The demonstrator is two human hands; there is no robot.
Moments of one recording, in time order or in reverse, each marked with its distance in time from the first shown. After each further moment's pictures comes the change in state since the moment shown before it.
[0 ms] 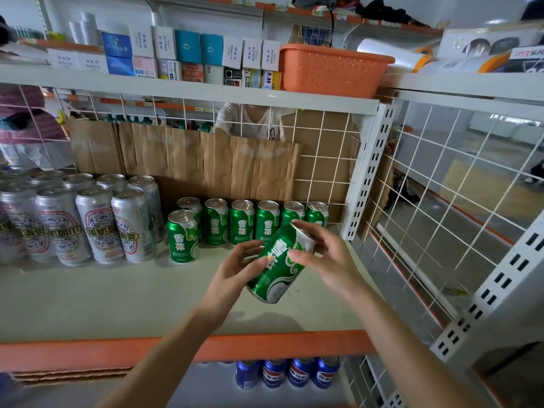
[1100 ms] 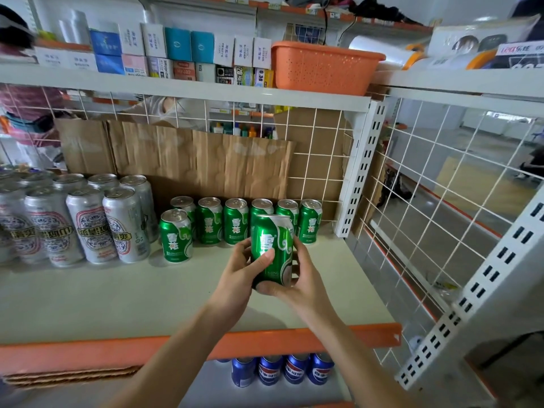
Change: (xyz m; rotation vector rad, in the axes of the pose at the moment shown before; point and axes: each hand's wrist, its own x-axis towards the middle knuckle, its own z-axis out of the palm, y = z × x) left_hand 0.011 -0.011 0.024 -0.222 0.071 -0.091; right_hand -0.029 0.021 0.043 -0.087 0.128 0.053
